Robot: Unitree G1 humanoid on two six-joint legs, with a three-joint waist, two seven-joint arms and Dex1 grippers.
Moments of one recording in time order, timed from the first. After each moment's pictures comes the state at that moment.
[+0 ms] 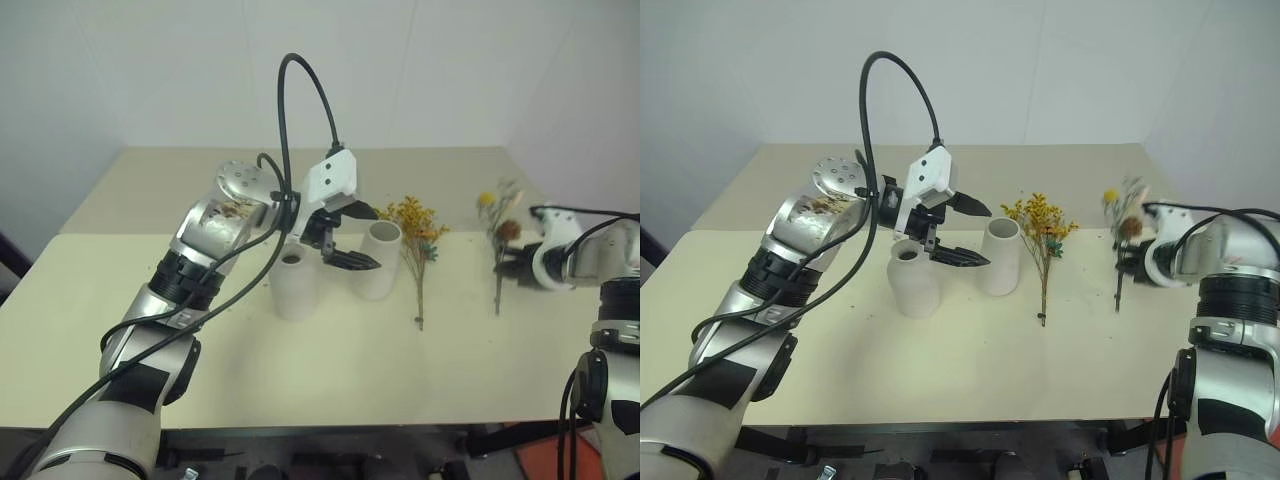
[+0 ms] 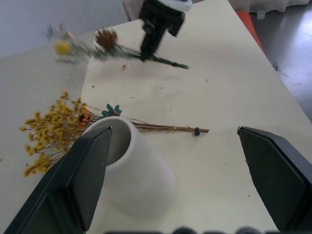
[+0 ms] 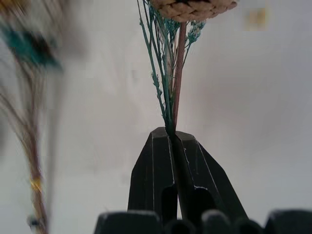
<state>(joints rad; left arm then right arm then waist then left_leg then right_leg) -1.17 0.48 -0.31 0.22 -0.23 0.50 -1.26 -0.97 -0.70 -0.37 0.33 0.26 1.31 0.32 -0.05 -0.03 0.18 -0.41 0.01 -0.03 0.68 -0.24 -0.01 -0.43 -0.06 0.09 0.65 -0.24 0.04</state>
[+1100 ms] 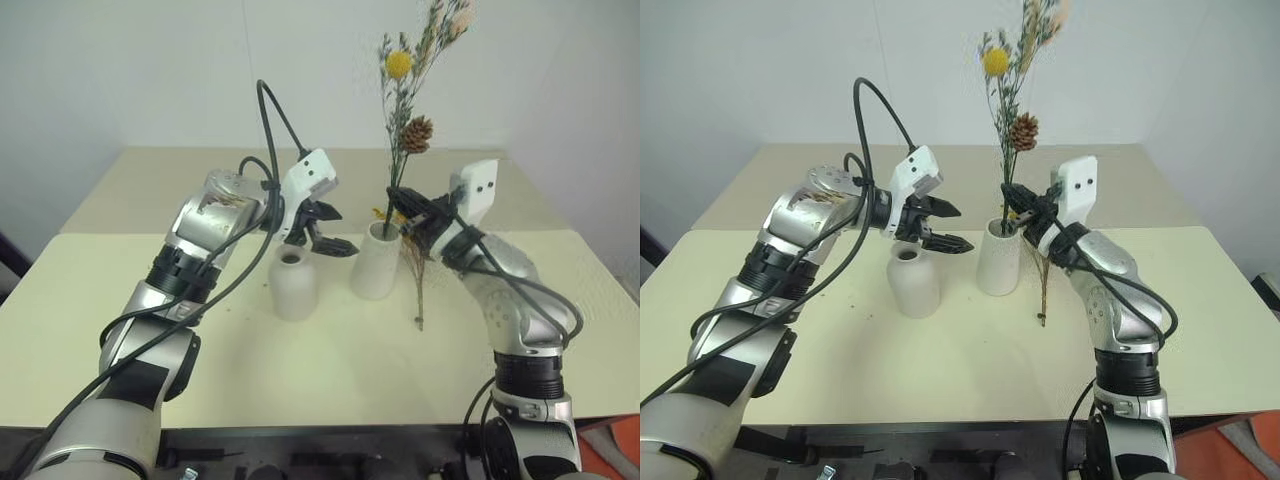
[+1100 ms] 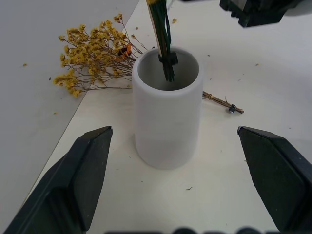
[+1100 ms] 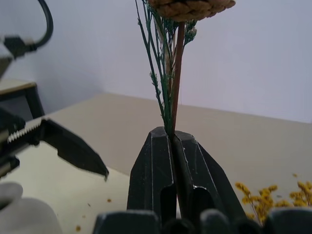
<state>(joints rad) -1.19 0.47 -0.29 0.31 -0.19 0.77 -1.13 -0.67 -0.31 -0.13 -0.16 0.39 0.55 0.45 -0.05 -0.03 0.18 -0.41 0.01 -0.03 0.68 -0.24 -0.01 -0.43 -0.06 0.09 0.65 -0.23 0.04</state>
